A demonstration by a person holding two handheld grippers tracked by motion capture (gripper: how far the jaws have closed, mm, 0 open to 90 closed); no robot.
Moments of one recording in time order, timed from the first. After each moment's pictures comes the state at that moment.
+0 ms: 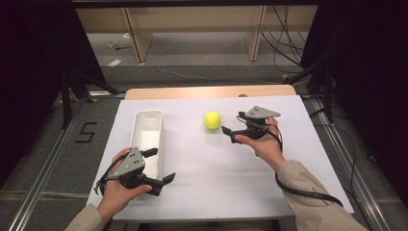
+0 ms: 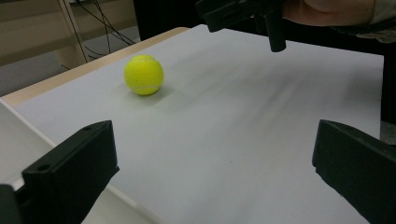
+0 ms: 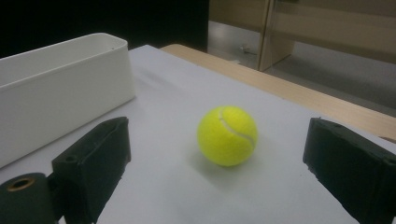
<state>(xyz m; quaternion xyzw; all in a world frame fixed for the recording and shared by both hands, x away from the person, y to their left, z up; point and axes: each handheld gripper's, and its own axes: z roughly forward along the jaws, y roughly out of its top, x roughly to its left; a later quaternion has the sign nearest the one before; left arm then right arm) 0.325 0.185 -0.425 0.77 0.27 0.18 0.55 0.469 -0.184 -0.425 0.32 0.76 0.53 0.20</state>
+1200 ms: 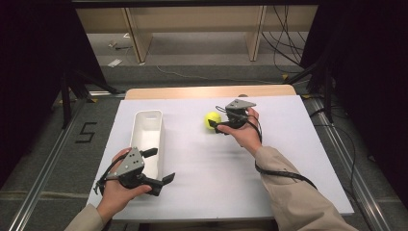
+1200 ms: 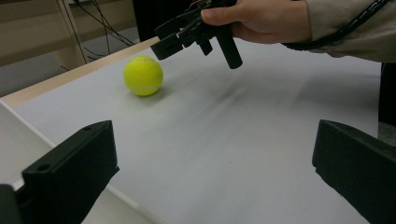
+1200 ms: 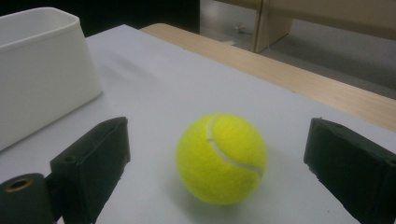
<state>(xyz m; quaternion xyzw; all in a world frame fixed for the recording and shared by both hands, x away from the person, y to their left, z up) 0.325 0.186 -0.425 0.77 0.27 0.18 0.55 0.526 -0.139 -0.453 0.34 0.78 0.49 0.19</state>
